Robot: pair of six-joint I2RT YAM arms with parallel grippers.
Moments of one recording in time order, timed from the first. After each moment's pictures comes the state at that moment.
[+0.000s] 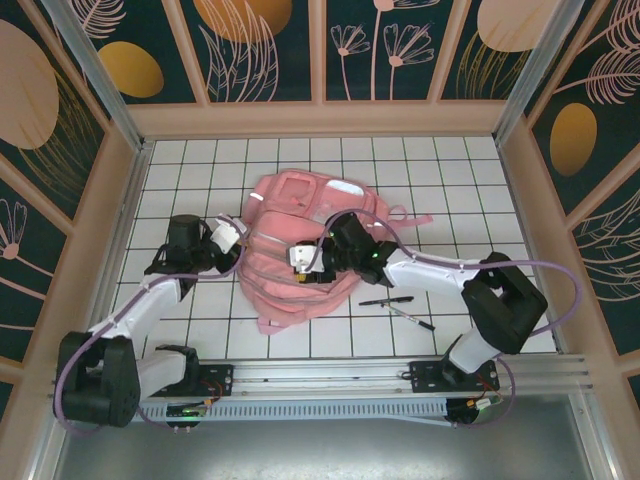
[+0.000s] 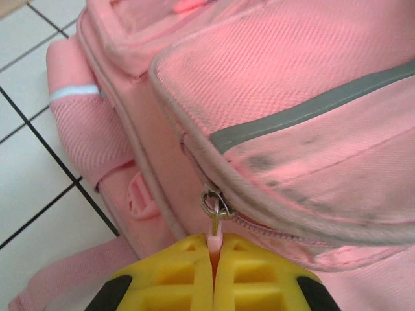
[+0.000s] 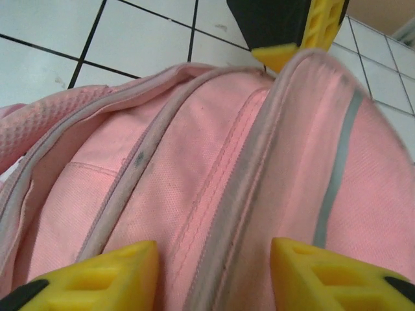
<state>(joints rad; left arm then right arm) -0.14 1.13 0.52 -0.09 0.47 0.49 0.89 1.56 0.87 0.06 -0.39 -0.80</state>
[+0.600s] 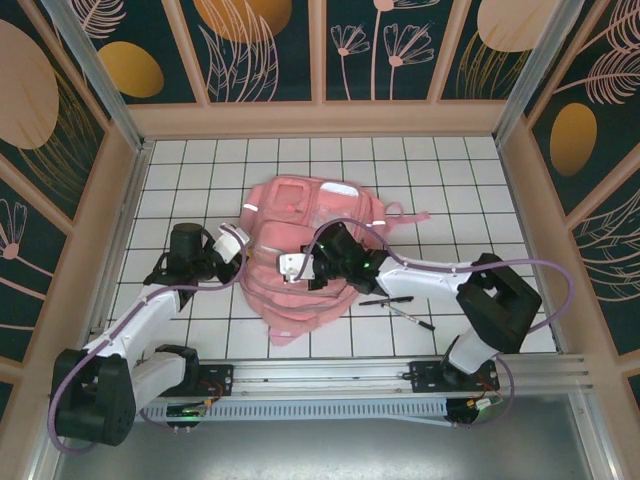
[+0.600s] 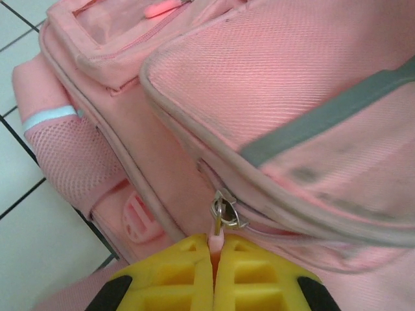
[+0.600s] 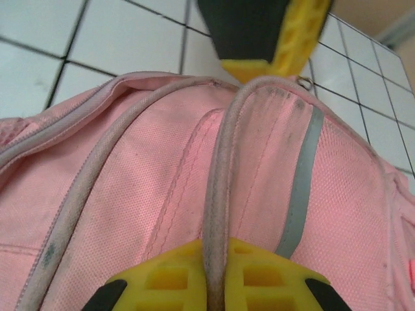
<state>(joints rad) -0.17 1.08 0.49 -0.16 0.45 0.51 0.96 1.57 0.87 0.08 -0.29 -0.84</state>
